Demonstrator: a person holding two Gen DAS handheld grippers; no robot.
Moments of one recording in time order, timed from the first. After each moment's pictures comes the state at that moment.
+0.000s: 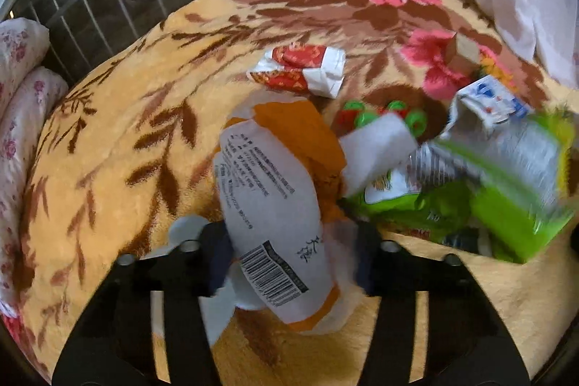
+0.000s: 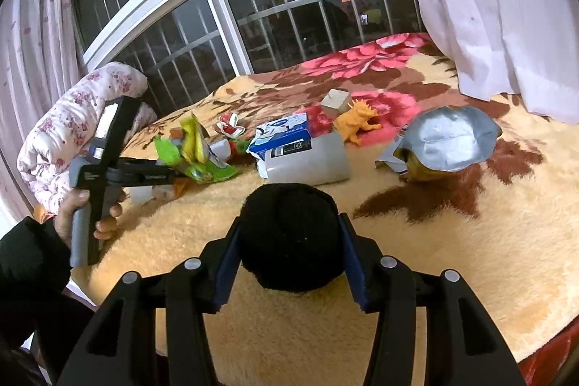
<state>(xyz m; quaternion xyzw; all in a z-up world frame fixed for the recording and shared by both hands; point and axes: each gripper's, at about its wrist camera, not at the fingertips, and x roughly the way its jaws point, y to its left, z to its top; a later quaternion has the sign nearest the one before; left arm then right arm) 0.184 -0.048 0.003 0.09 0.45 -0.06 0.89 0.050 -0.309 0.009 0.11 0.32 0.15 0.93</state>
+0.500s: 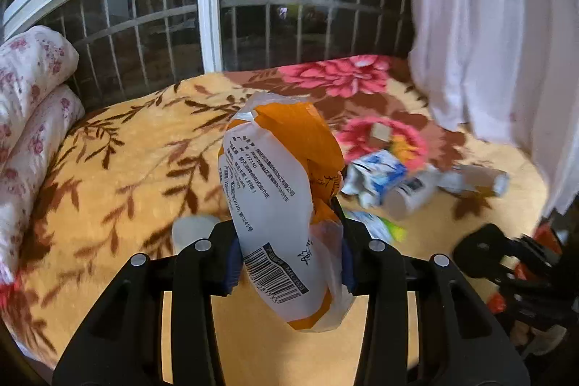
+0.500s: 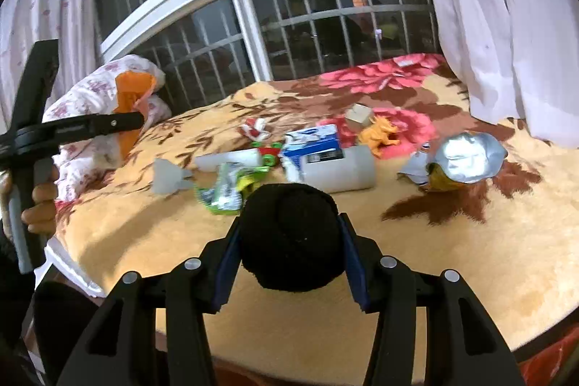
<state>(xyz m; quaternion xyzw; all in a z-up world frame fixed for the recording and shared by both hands) 0.060 -0.041 0.107 0.02 0.33 -0.11 0.94 0.019 -0.283 0.029 0.08 0.29 0.17 0.94</state>
